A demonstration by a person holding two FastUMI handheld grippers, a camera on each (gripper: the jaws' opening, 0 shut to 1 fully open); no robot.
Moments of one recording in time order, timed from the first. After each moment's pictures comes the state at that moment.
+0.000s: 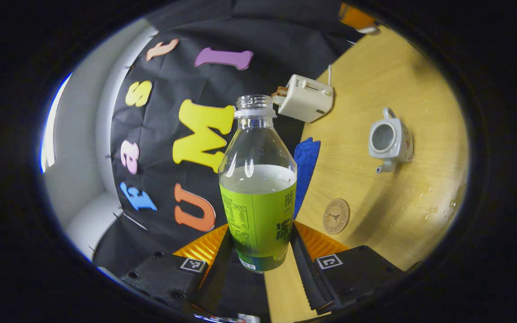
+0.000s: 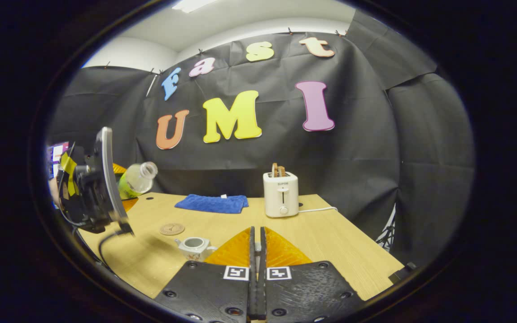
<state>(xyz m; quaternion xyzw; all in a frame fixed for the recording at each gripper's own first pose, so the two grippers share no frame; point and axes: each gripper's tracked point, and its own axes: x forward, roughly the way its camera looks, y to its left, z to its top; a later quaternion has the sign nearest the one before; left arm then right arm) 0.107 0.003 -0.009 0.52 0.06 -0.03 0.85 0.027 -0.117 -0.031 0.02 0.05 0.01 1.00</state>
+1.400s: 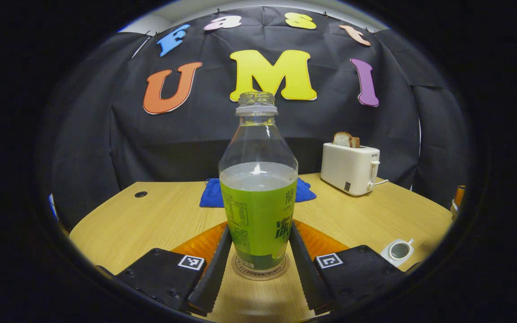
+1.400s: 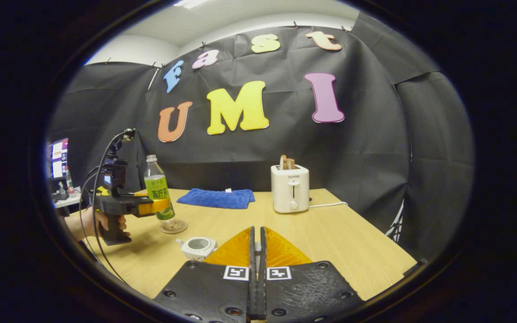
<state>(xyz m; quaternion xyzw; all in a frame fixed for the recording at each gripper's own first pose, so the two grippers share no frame) 0.217 -0.007 -0.093 0.02 0.12 -0.10 0.99 0.063 -0.095 -0.053 0.02 0.08 0.02 1.00</state>
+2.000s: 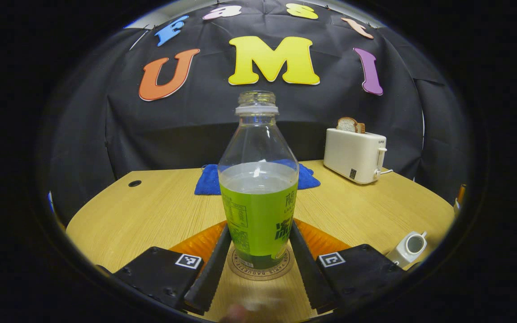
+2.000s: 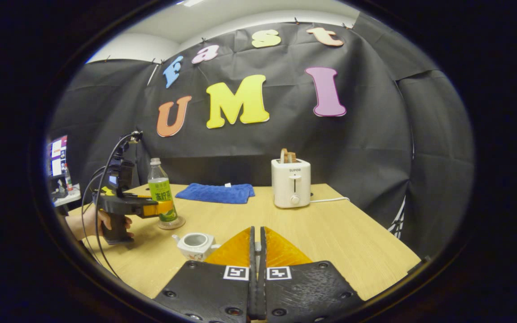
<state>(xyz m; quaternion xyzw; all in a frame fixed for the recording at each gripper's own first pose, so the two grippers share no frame) 0.225 -0.011 -0.119 0.01 0.16 -0.10 0.98 0.069 -0.094 -0.063 0.01 0.09 0.02 1.00</state>
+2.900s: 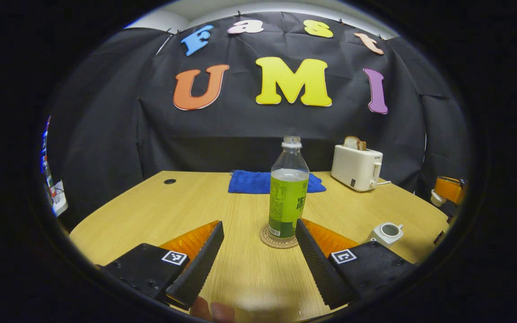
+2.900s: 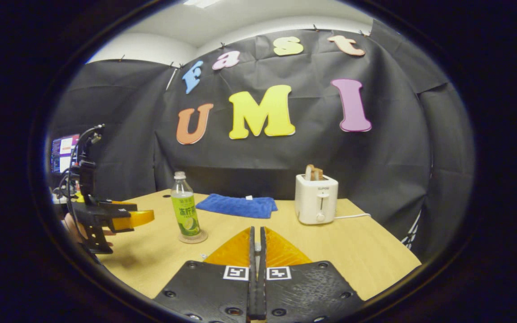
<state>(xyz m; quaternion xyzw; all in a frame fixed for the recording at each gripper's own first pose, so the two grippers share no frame) 0.117 0.060 -0.073 -0.01 0.12 -0.04 0.99 0.089 -0.026 -0.027 -0.01 0.05 0.08 0.99</state>
